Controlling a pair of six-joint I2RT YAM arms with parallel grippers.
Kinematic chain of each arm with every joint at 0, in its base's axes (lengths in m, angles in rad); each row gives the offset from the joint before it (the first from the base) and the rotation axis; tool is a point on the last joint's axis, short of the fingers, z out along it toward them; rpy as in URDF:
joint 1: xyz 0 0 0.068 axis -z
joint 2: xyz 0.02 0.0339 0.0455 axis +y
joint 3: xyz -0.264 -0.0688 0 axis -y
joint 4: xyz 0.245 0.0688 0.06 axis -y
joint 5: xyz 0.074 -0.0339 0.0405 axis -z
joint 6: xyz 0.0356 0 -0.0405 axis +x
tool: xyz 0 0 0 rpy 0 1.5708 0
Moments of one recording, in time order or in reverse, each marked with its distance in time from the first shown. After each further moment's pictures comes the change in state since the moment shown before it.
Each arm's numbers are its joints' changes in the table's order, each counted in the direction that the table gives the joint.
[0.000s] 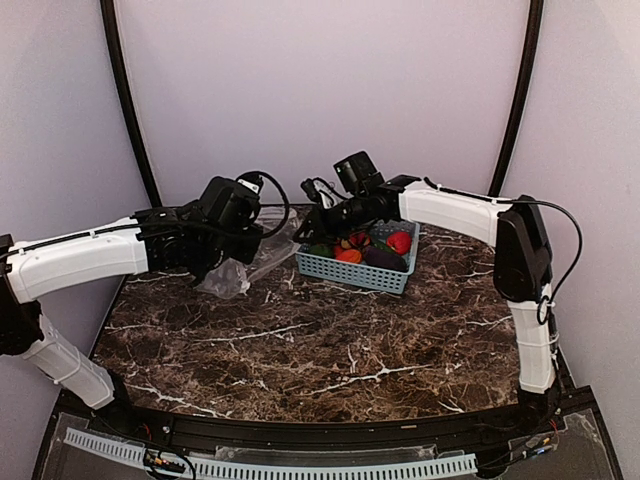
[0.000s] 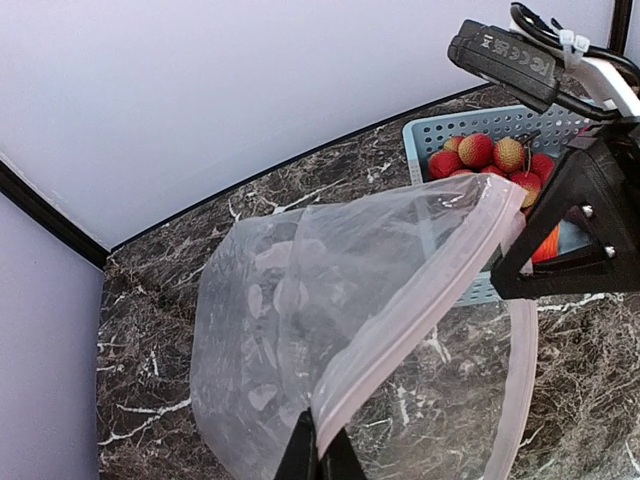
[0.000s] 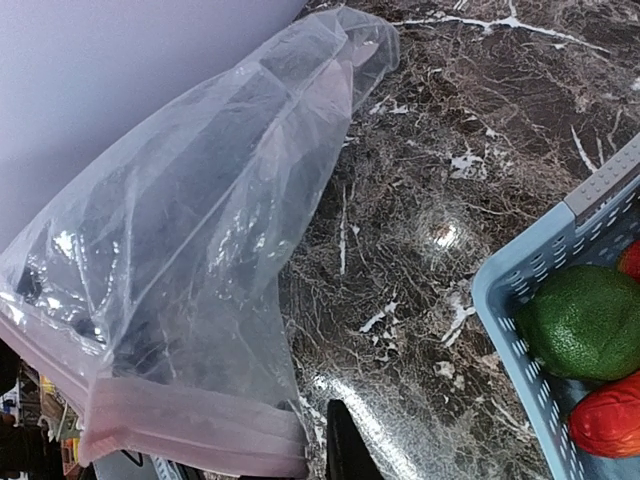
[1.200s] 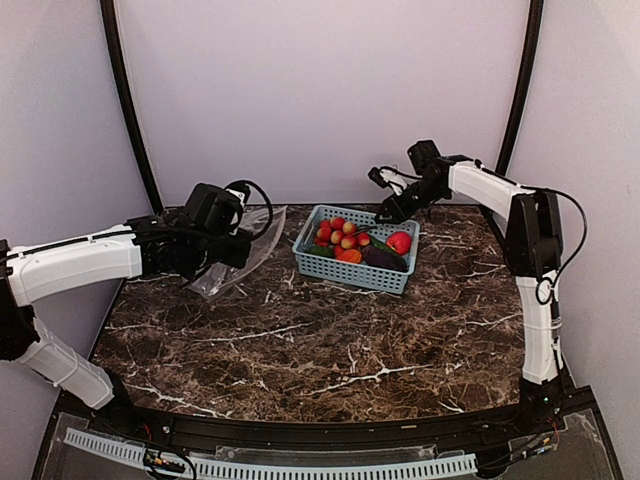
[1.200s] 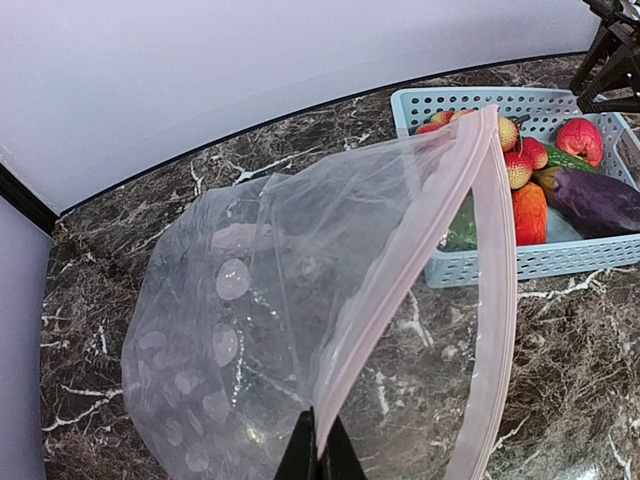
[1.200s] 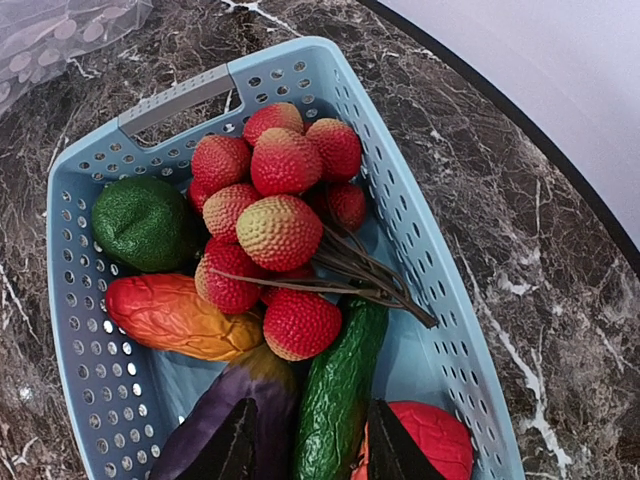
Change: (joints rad) left arm -0.107 -0.046 -0.124 0.087 0.198 -0.050; right arm 0.392 0.089 0.152 -0.331 0.069 -0.852
